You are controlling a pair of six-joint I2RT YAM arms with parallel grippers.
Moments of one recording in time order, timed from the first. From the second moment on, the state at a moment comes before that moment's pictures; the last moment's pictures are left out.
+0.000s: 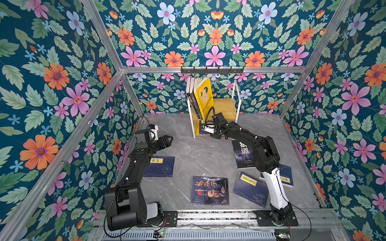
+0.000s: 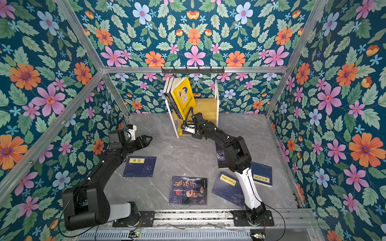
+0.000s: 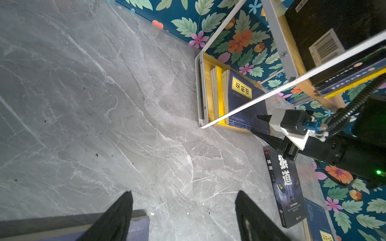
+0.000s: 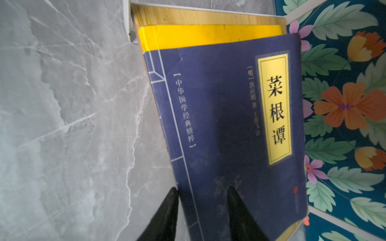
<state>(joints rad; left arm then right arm) 0.12 1.31 0.84 -0.18 0.53 -0.31 0.54 2.29 1.91 -0.49 0.05 -0.89</state>
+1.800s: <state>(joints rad) 0.12 1.31 0.84 -0.17 0.53 -0.31 0.54 2.30 1.92 -0.47 0.00 -0.85</state>
